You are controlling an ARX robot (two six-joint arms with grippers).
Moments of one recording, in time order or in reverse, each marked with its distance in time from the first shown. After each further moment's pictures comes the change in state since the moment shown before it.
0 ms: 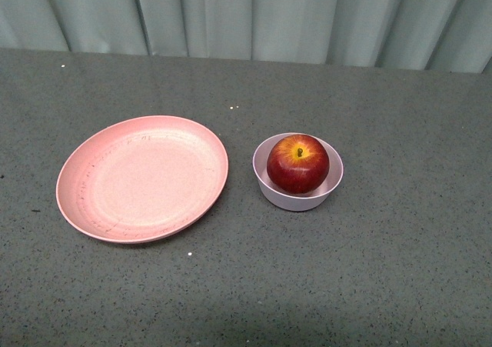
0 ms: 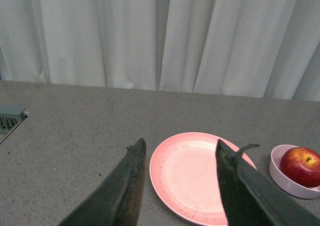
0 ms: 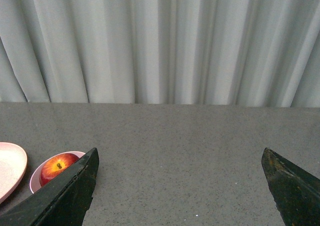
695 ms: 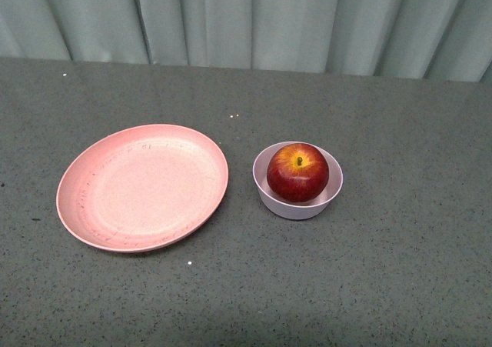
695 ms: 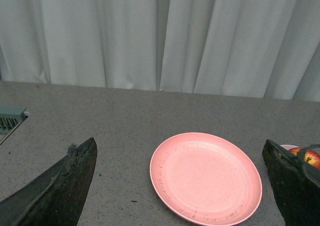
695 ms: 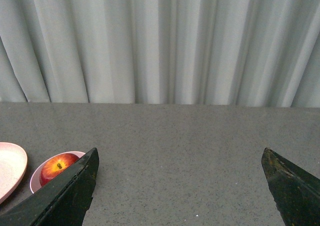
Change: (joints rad) left arm 0.000 0.000 0.000 0.000 0.000 0.001; right arm 0.000 0.000 0.000 0.000 0.000 0.000
